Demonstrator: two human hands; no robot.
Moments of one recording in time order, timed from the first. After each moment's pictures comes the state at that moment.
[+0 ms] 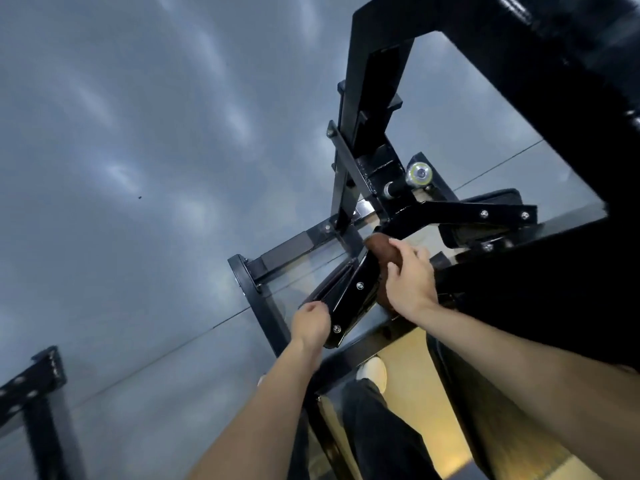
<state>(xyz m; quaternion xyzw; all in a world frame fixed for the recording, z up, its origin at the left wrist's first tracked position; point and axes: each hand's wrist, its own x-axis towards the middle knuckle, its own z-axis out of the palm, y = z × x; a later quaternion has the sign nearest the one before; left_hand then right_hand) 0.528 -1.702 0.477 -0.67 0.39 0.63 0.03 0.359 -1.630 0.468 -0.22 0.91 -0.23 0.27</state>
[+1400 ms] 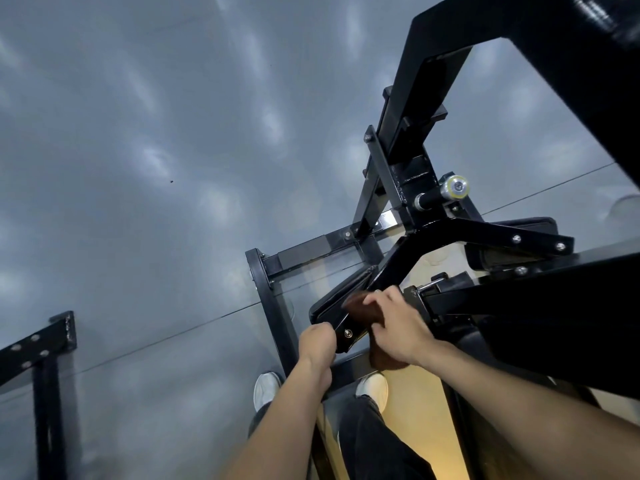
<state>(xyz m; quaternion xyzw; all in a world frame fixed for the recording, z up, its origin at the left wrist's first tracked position) 0.548 -1.680 0.457 -0.73 0.21 0.65 -0.03 0.393 -1.609 0.435 -0.45 0.80 -0.09 0.39</state>
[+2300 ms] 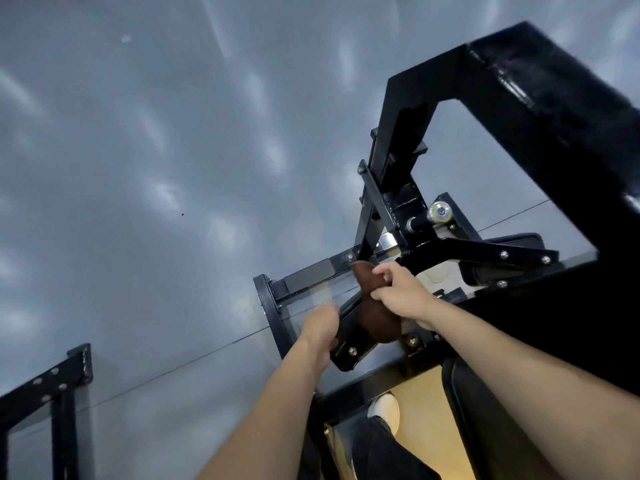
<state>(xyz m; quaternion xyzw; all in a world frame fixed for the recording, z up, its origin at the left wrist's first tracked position) 0.524 -1.726 0.515 -0.66 0.30 0.69 0.00 0.354 -1.676 0.496 -0.28 0.81 -0.22 0.47</state>
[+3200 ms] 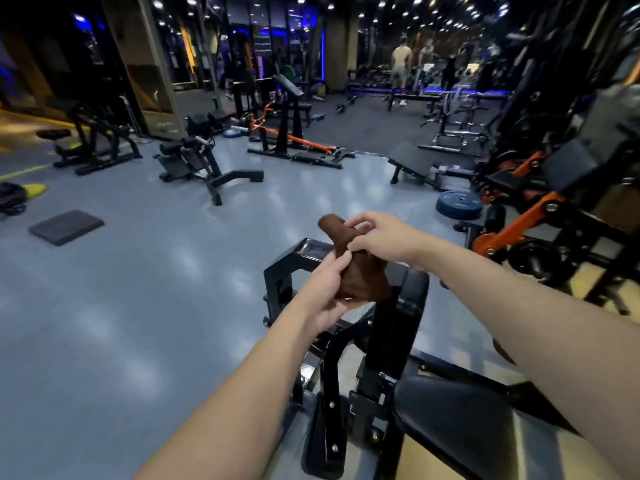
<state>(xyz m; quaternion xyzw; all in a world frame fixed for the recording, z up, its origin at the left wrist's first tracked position) 0.502 -1.725 0.888 -0.09 0.49 0.86 0.05 0.412 -1.602 0.953 -0.22 0.86 -0.42 0.16</state>
